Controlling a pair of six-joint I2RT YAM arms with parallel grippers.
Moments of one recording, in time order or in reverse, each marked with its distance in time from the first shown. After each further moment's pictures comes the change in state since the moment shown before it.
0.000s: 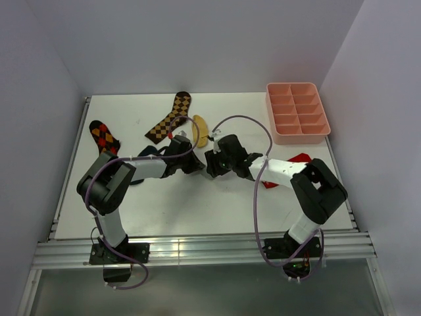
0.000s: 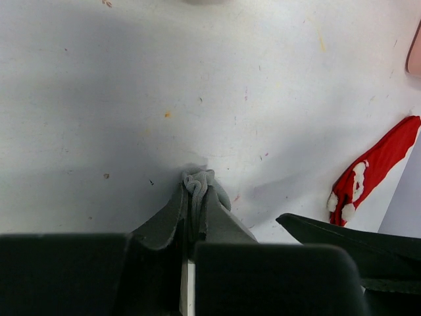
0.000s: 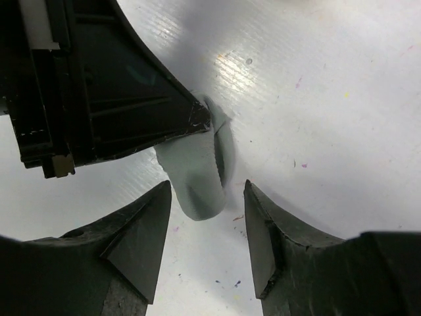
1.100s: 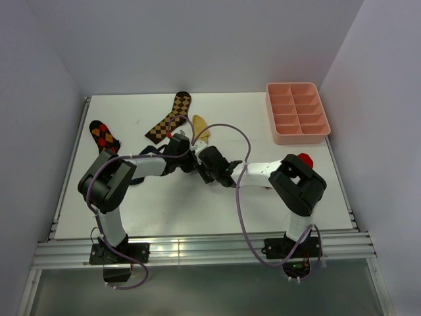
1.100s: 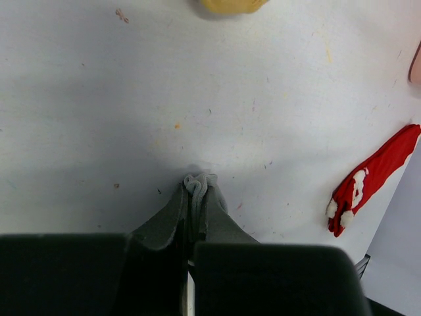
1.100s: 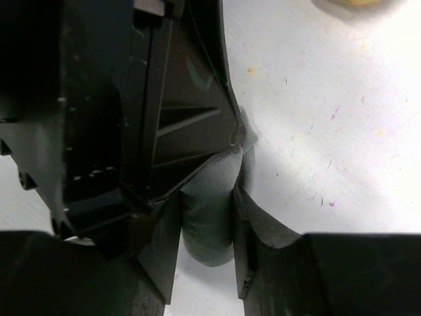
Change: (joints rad) left arm 0.014 0.016 0.024 -0.031 0.019 -0.007; right arm 0.165 0.164 0.043 0.087 0.259 -0.143
